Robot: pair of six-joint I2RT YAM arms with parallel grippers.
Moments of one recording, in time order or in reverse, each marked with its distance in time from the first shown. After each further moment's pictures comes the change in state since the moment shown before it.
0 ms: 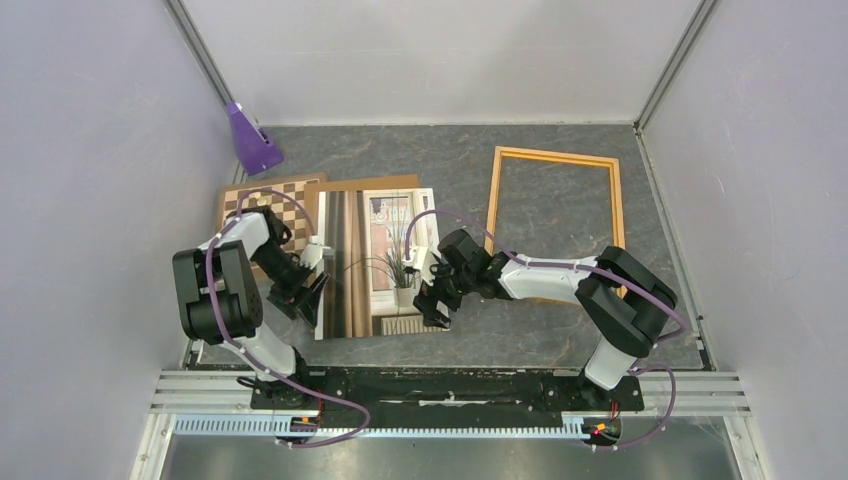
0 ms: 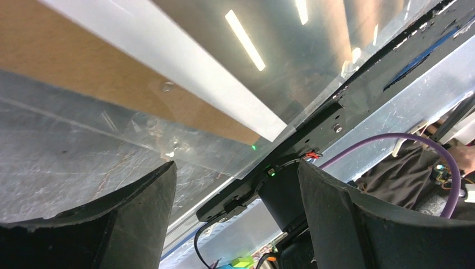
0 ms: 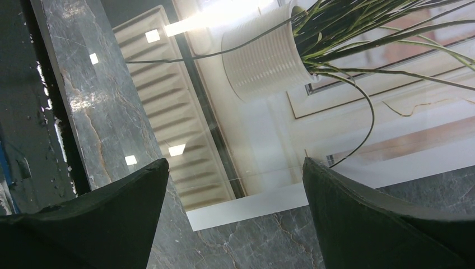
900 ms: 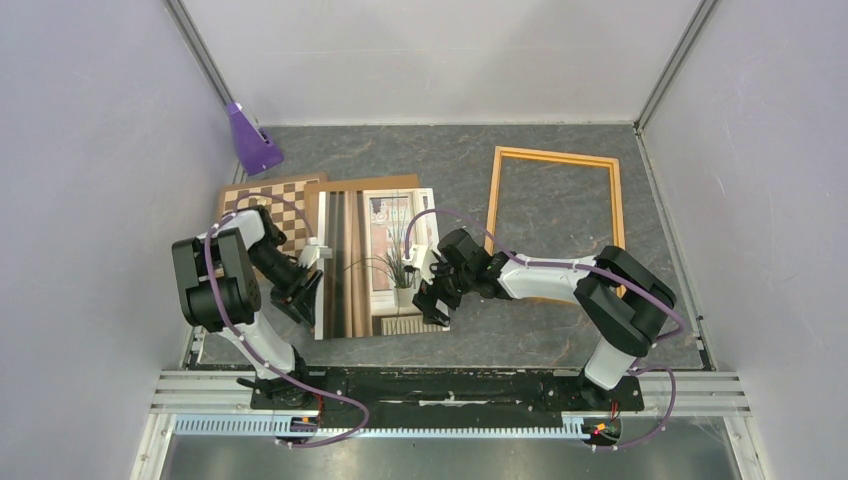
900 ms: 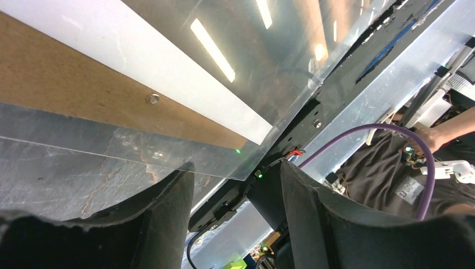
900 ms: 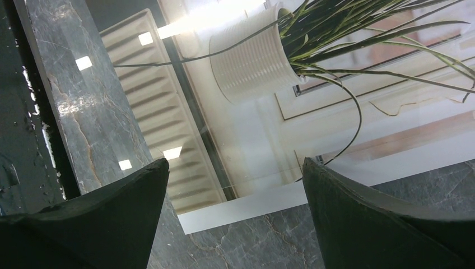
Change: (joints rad) left arm 0.060 0.098 0.028 -0.042 0.082 0.077; right arm 0.000 0.006 0.002 0.013 0.019 0.000
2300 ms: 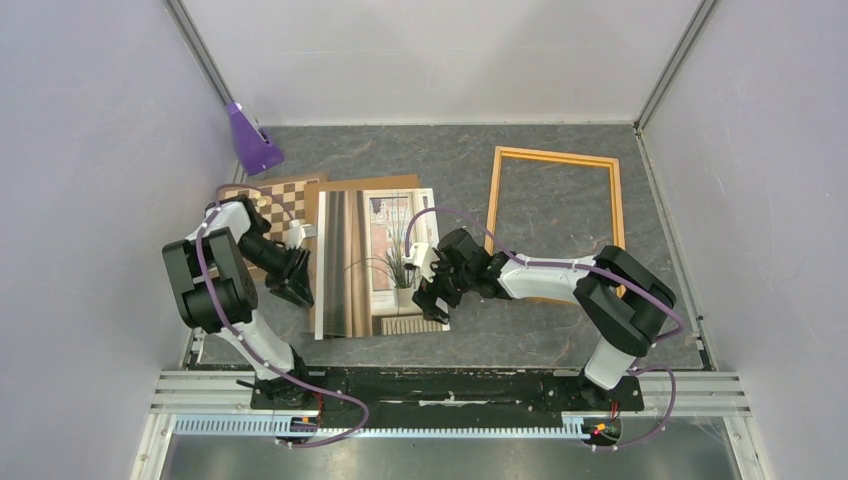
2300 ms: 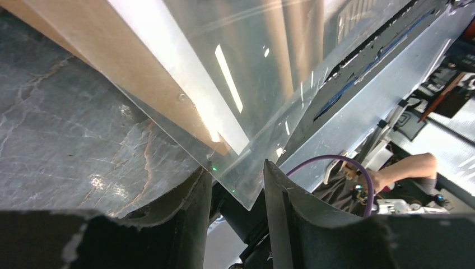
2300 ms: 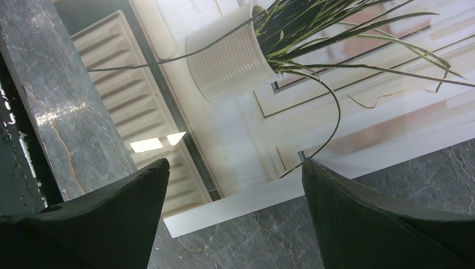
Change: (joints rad) left arm 0.063 -0.016 0.116 -0.060 0.121 -0.123; right arm -0.001 0.002 0.000 0.009 0.062 0.009
